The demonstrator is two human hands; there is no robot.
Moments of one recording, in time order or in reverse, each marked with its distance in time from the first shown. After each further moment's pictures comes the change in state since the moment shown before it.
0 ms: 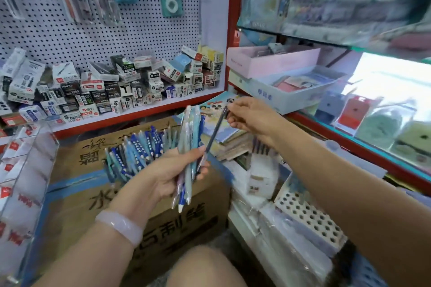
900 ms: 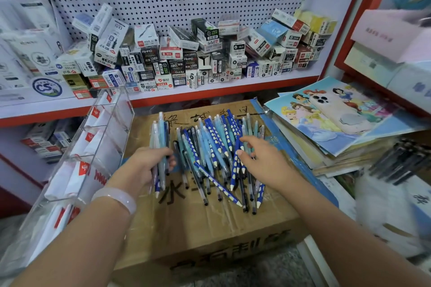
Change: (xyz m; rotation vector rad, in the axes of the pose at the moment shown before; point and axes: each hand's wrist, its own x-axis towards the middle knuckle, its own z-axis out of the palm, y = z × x) left_hand 0.075 -0.015 -0.264 -0.001 0.693 -0.115; right_hand 0.092 0.117 0.167 -0.812 -0.287 -0.101
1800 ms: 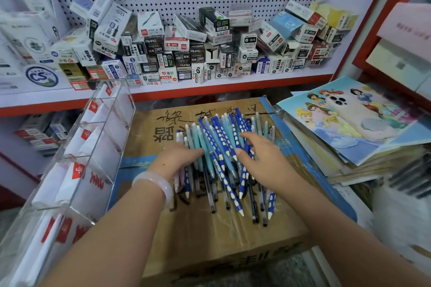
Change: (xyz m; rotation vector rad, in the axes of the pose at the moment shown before) left_hand 0.020 0.008 0.042 0.944 -0.019 0.036; right_hand 0.028 -0.003 0.017 -0.020 0.006 -0.011
